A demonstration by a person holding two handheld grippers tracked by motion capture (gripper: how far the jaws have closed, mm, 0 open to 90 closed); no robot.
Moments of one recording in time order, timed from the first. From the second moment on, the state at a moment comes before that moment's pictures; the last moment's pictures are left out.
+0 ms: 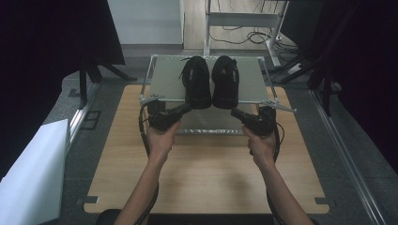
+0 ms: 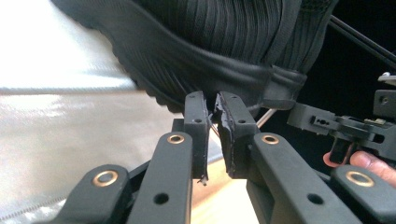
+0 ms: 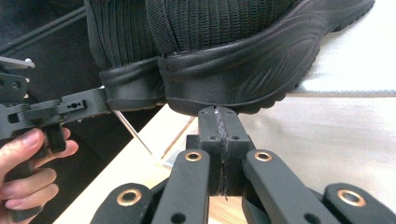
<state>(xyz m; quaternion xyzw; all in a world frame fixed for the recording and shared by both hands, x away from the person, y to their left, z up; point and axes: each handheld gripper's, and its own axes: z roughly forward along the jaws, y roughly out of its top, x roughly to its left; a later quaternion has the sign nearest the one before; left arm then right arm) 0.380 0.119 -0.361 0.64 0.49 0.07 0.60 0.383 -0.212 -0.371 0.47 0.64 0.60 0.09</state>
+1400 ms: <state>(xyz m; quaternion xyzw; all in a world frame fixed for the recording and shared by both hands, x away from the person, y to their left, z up) 0.397 0.111 -0.345 0.66 0.49 0.10 0.56 0.403 -0.219 -0.360 0.48 0.62 0.61 0.08</state>
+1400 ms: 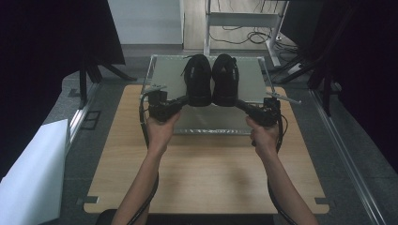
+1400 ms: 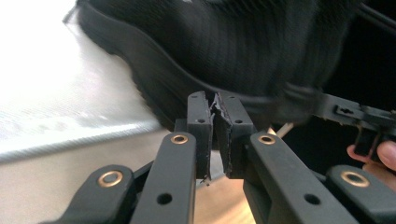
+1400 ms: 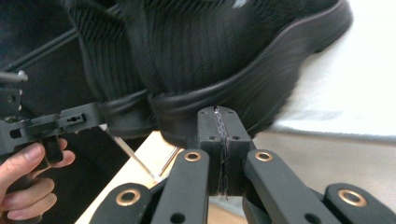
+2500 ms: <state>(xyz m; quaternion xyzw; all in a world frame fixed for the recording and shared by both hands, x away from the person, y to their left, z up) 0.463 0.101 -0.352 0.64 0.56 0.12 0.51 0.464 -0.217 -0.367 0.56 0.60 0.55 0.14</state>
